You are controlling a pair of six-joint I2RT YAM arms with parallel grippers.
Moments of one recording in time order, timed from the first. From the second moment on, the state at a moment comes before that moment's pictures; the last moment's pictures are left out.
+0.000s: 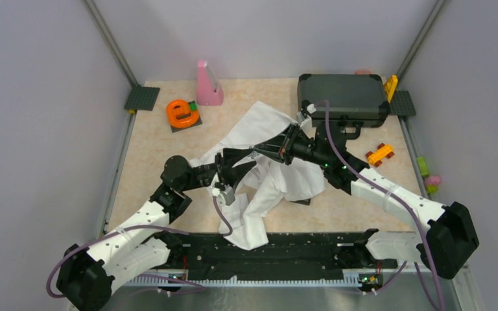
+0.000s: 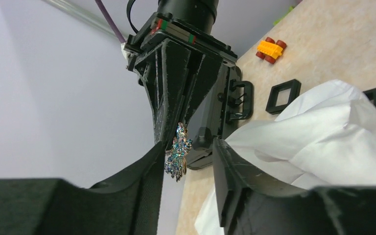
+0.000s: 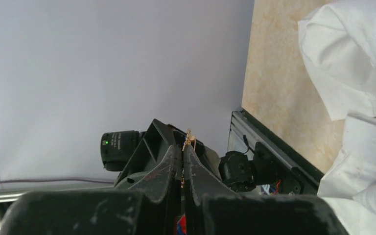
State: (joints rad) left arm -0.60 0.88 0.50 0.53 0.79 0.97; right arm 0.71 1.19 0.85 0.22 -0.39 1.42
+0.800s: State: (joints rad) left arm -0.60 0.85 0.42 0.89 0.46 -0.33; right arm 0.66 1.15 0.75 0.39 -0.50 1.07
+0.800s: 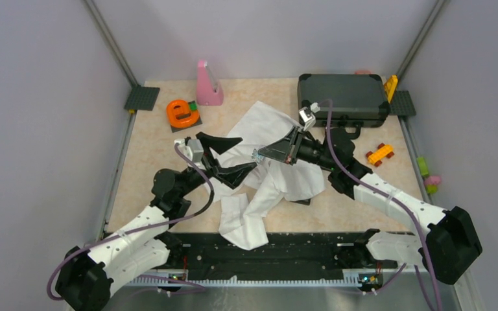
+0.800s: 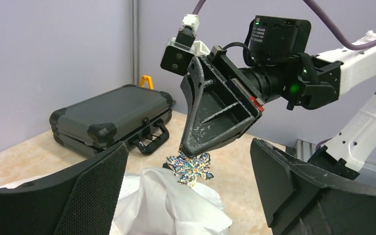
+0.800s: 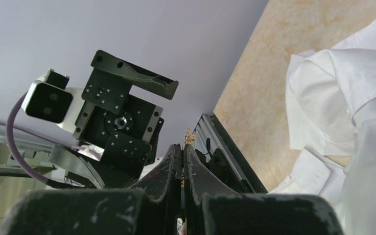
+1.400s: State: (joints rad) left arm -0.66 0.90 0.43 0.89 0.53 -0.05; right arm 0.68 1.14 0.73 0.48 -0.45 1.20
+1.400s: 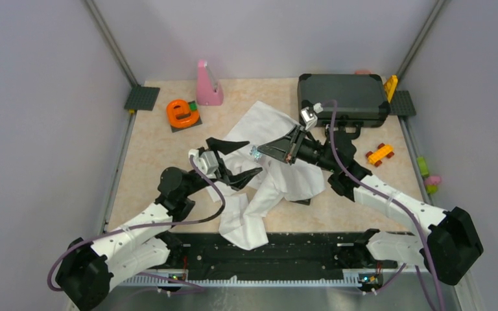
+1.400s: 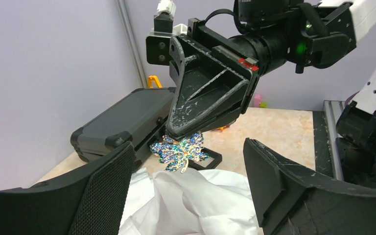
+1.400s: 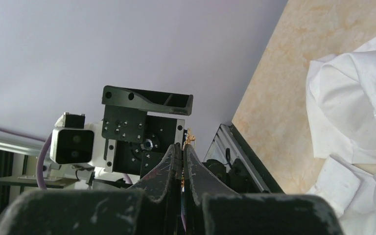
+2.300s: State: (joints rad) left arm -0.66 0.95 0.46 0.89 0.56 0.00; right arm 0.73 1.13 0.73 0.48 -0.43 1.20
